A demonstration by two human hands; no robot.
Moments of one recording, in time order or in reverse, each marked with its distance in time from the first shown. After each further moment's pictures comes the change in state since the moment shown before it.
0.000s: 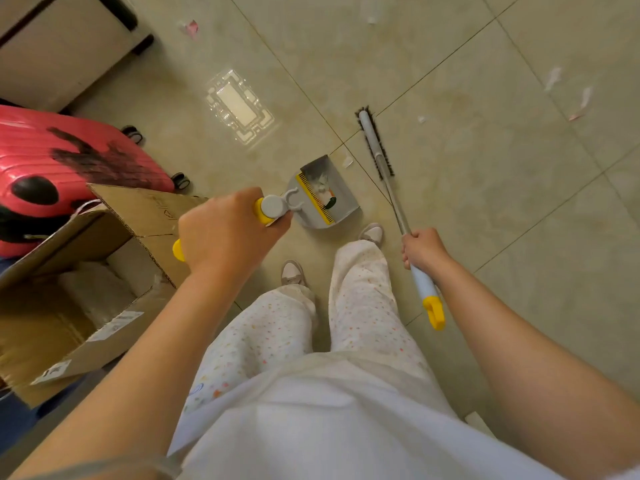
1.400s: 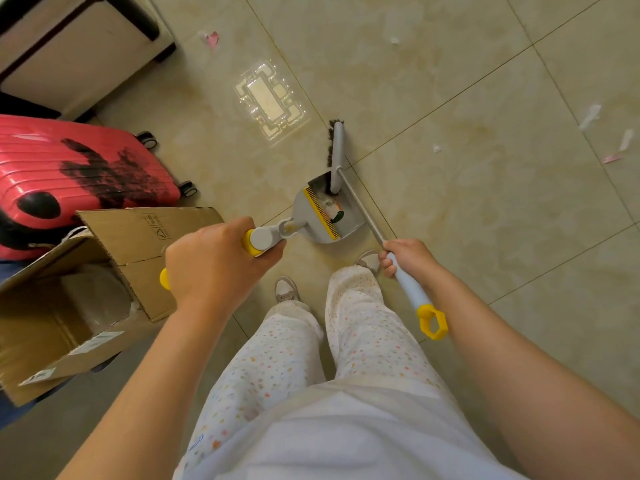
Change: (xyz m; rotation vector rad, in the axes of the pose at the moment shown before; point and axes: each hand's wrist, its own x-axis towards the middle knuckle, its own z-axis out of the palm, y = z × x) left_hand 0.065 0.073 0.000 0.072 -0.070 -0.103; right_hand 0.063 -0.090 -0.055 0.337 -0.371 0.138
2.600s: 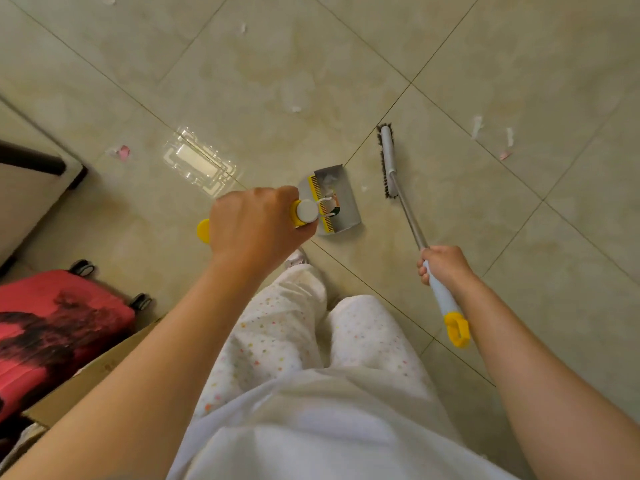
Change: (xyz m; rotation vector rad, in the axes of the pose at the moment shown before) left_hand 0.223 0.167 -0.044 0.039 0.025 0.545; right_hand 0.004 -0.126 -0.137 0.124 0.453 -0.069
